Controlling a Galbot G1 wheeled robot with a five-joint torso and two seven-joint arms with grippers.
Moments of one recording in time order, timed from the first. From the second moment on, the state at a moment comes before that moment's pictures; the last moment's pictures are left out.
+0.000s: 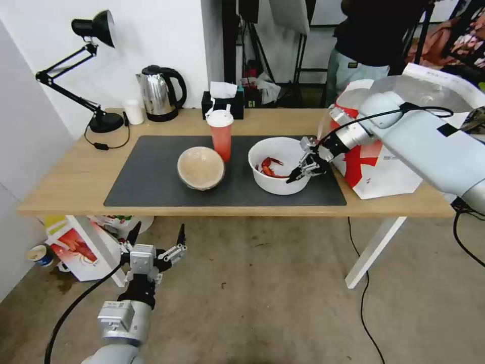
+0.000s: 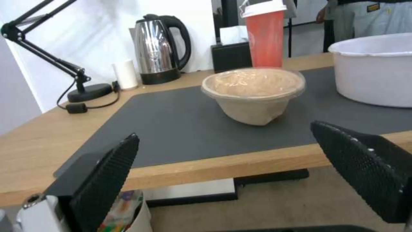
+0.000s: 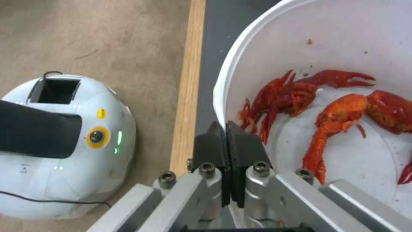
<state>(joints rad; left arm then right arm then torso) 1.80 -1.50 -0.55 -2.30 0.00 0.00 0.00 0.20 0.87 -0.66 1.06 0.45 -0.21 -1.47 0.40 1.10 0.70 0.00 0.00</state>
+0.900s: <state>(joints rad) 1.80 -1.50 -0.55 -2.30 0.00 0.00 0.00 0.19 0.86 -0.57 1.04 0.53 -0.20 -1.44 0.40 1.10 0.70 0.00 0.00</state>
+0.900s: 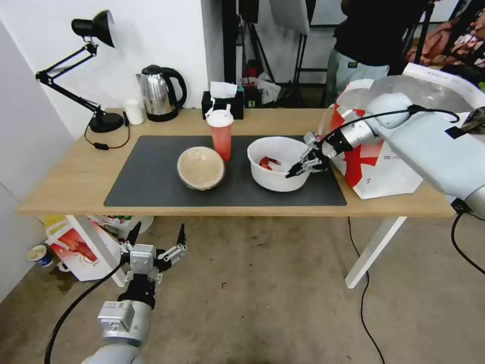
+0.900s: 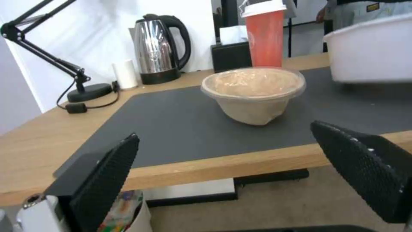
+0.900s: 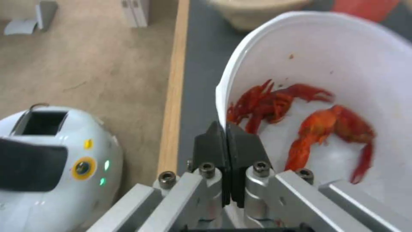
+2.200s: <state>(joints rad) 1.80 -1.50 -0.55 -2.30 0.00 0.00 0.00 0.32 0.88 -0.55 1.02 0.64 -0.19 -1.35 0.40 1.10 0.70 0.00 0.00</state>
